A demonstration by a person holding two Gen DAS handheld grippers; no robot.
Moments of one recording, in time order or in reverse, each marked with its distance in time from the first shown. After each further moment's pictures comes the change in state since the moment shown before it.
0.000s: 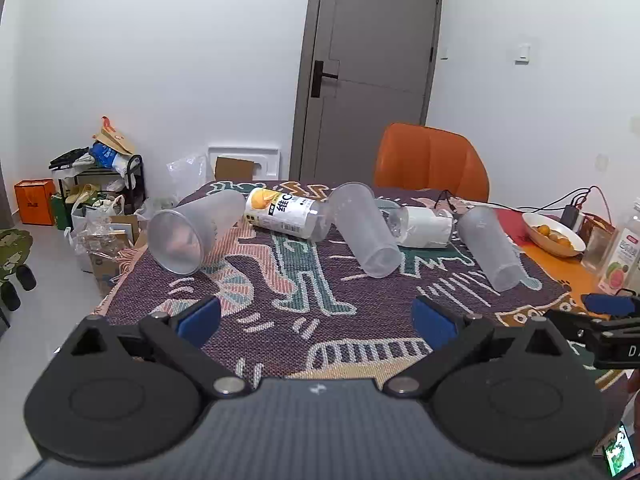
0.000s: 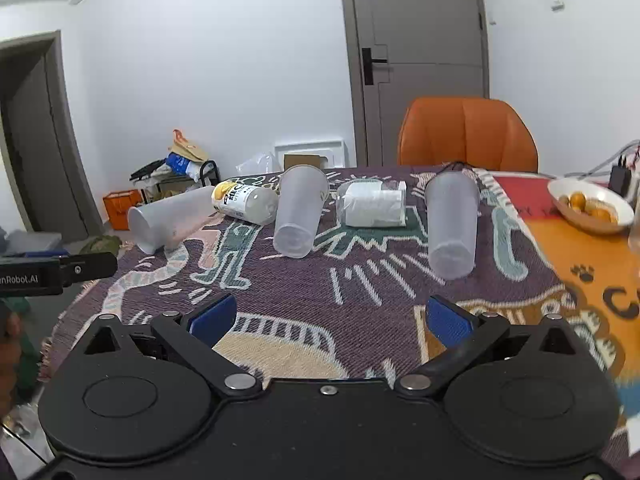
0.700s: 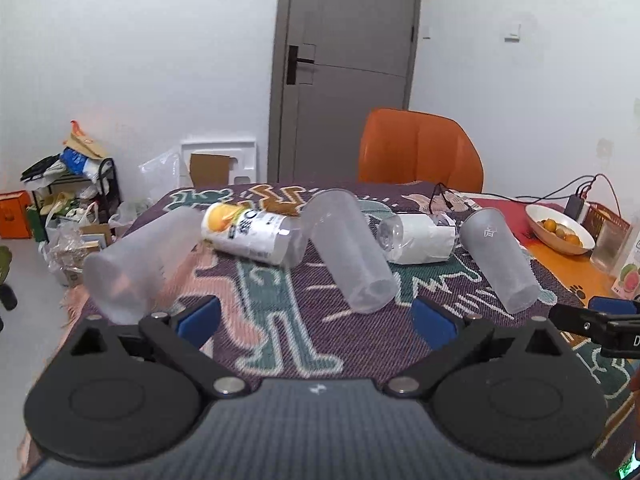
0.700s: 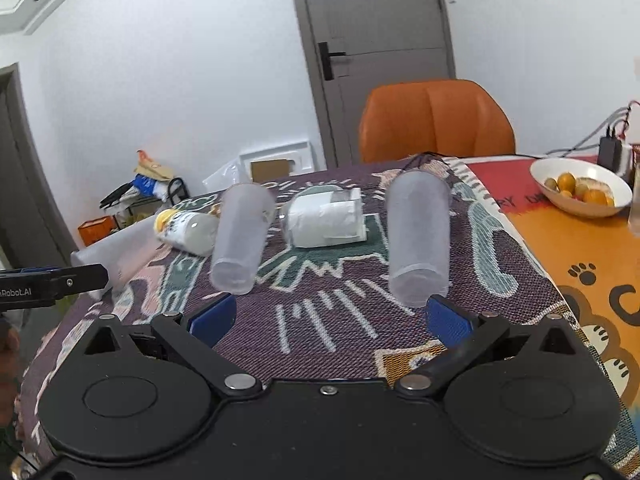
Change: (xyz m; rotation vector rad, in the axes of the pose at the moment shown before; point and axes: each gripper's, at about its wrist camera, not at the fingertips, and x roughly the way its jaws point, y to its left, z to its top) left arm 0.088 -0.022 0.043 0.068 0.046 -0.048; right arm 0.061 -0.055 0.021 0.146 0.008 -0.057
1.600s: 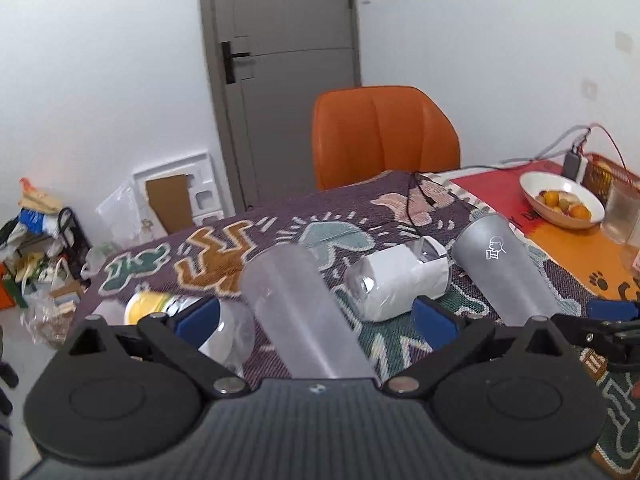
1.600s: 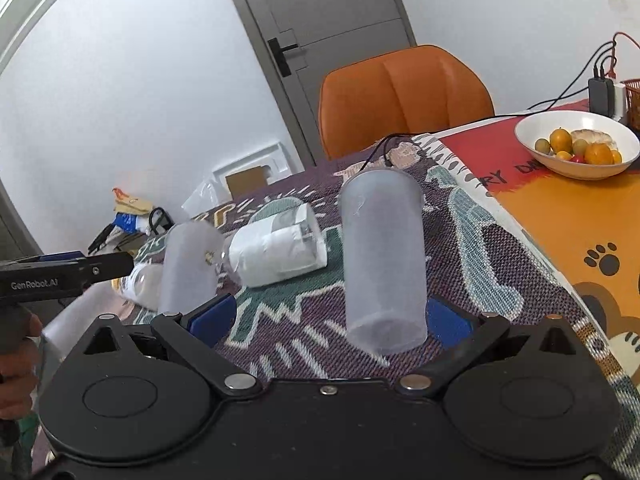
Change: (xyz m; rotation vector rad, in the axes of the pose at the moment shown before) left arm 0.106 -0.055 0.075 0.235 0.063 -0.055; right arm 0.064 -0.051 0.028 0.198 0.020 -0.003
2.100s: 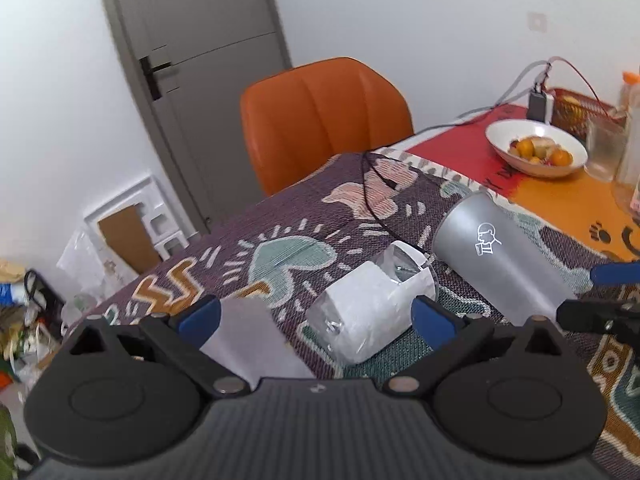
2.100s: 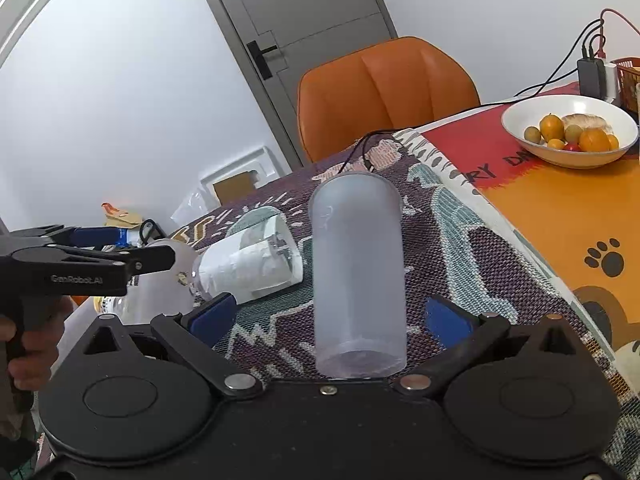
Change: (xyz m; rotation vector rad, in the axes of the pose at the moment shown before) left arm 0.070 -0.033 0.031 0.241 0.043 -0.103; right arm 0.023 -0.023 0.010 0.059 0.003 -0.017
